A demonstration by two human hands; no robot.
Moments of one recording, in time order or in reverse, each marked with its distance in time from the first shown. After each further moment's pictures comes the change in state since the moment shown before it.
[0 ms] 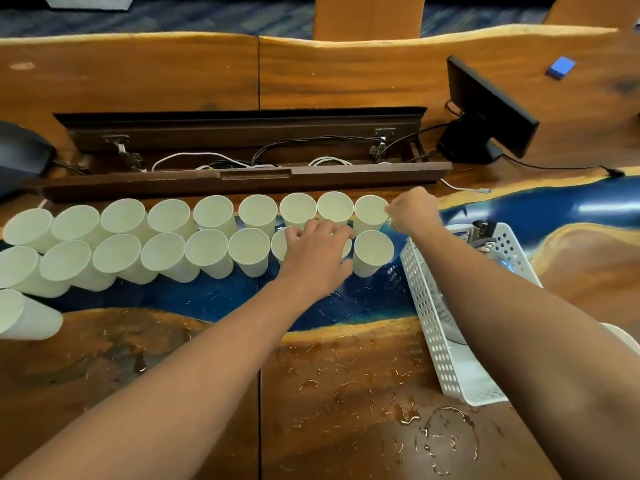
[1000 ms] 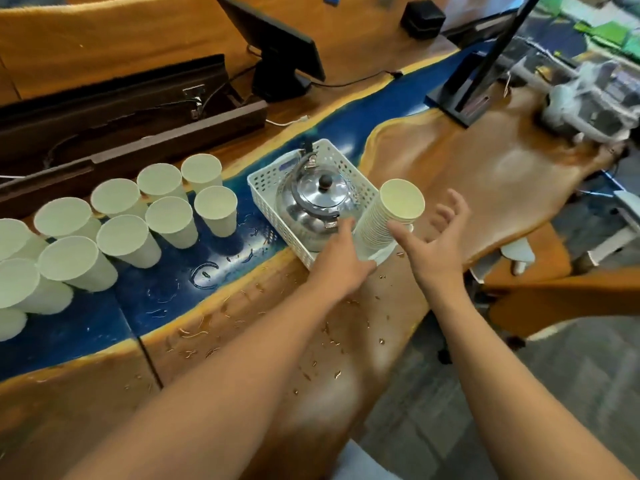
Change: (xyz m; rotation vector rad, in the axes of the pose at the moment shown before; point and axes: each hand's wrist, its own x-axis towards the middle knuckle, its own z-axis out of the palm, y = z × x) left_hand -0.073 0.201 0.099 -0.649 -0.436 0.235; right_hand -0.279 0.204 -0.058 0.660 0.689 0.209
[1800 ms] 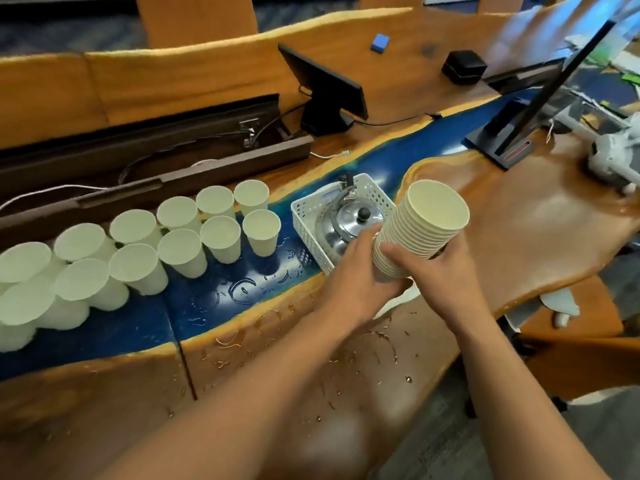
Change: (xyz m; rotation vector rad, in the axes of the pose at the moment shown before) left_hand -0.027 0.011 -0.038 -0.146 0.203 0.164; right_hand 0.000 -0.060 0.022 0.114 -0.246 -0.136
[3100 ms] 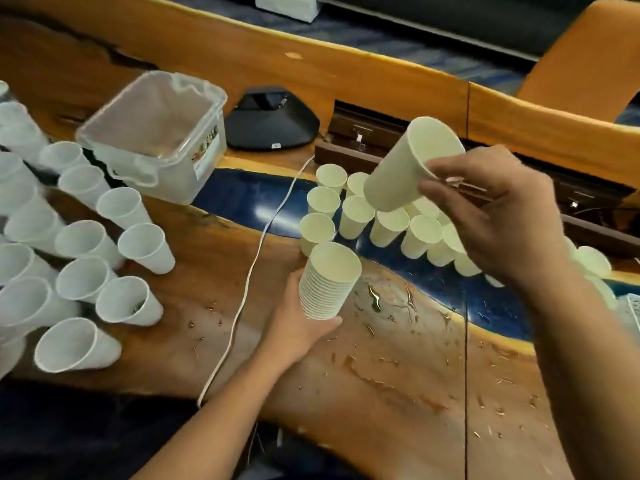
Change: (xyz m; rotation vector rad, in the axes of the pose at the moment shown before) left_hand -0.436 -0.202 -0.324 -0.125 0.833 -0.562; right_hand -0.249 -0.282 0.359 -0.256 -0.696 -1.039
